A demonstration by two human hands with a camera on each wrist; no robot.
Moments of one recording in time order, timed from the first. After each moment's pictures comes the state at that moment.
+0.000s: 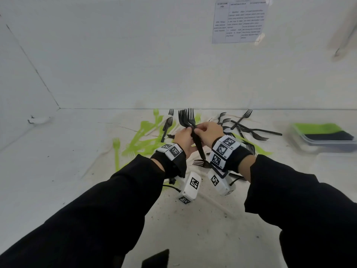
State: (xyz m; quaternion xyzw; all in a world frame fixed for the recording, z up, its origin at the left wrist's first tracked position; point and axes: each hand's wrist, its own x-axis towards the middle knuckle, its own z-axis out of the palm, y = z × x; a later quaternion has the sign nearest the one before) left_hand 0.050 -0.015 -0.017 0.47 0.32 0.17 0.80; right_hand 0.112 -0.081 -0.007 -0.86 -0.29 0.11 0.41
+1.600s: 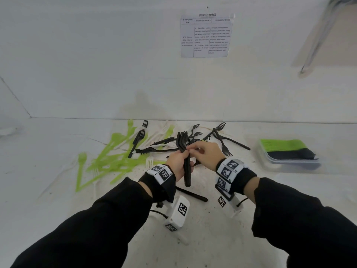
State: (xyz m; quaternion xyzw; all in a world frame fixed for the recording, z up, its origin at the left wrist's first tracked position) left_hand 0.105 -0.087 -0.017 0.46 0.34 0.10 0.81; right_hand 0.190 -0.171 -0.013 -0.81 -0.43 0.09 0.38
